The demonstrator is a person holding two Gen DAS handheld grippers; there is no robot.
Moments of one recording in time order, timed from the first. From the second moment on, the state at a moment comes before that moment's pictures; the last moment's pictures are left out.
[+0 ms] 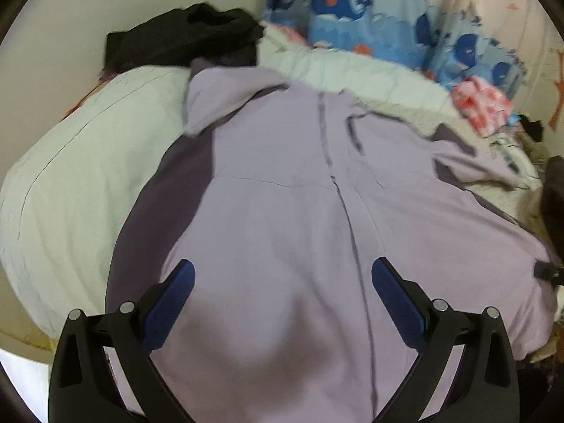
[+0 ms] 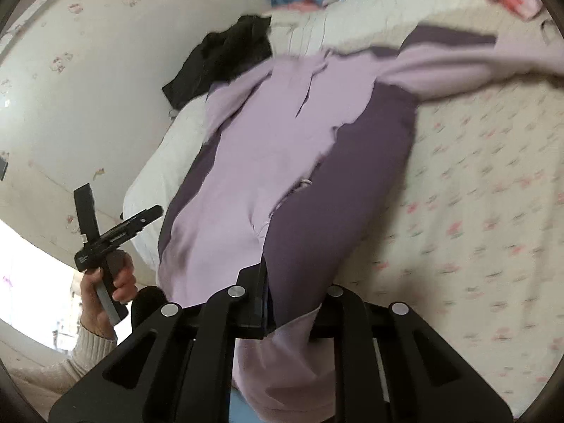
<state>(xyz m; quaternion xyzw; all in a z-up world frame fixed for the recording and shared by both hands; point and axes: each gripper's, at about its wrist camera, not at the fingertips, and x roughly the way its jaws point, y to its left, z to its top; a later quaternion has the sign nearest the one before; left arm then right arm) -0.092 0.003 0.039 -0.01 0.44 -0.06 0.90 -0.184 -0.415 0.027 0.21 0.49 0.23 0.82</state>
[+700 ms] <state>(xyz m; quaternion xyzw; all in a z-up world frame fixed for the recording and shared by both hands) 0.012 -0.051 0.004 -0.01 0.42 -0.07 0.90 -0.017 -0.648 -0.042 0.42 0.39 -0.16 0.81</state>
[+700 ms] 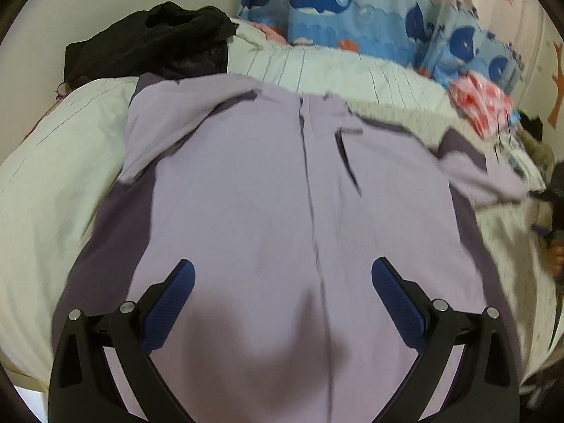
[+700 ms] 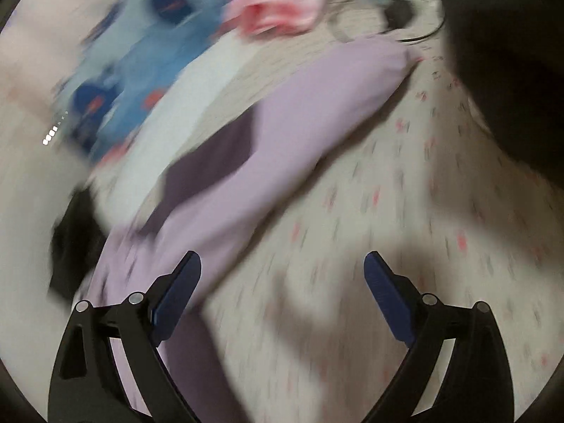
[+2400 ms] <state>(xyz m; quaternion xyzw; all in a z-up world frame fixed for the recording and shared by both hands) 0.340 0.157 0.139 0.00 0.30 0.20 0.93 0.035 -0.370 -0.090 0.15 0.38 0.16 0.90</state>
